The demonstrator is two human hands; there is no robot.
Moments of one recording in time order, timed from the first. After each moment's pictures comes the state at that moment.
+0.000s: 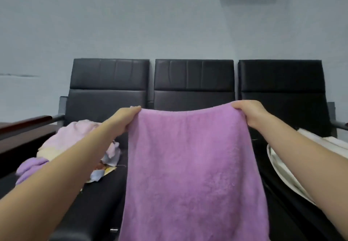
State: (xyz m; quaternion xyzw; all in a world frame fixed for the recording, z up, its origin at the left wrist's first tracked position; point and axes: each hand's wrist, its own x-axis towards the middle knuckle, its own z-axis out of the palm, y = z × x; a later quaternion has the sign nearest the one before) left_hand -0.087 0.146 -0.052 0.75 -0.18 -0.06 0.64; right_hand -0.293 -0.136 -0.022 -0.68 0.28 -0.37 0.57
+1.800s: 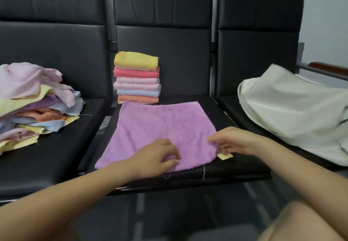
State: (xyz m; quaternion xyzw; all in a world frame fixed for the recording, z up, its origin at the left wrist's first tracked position) left_hand -0.228 0.086 -0.271 0.75 -0.64 -0.06 0.19; right_hand -0.383 -0.139 -0.230 -0.74 0.30 0.02 0.60
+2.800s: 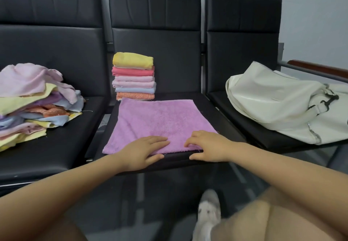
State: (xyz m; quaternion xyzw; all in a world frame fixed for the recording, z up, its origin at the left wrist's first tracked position) left_hand -0.214 0.127 -0.299 0.74 -0.67 0.02 0.09; right_hand -0.405 -0.067 -0.248 -1.00 0.07 0.02 0.02
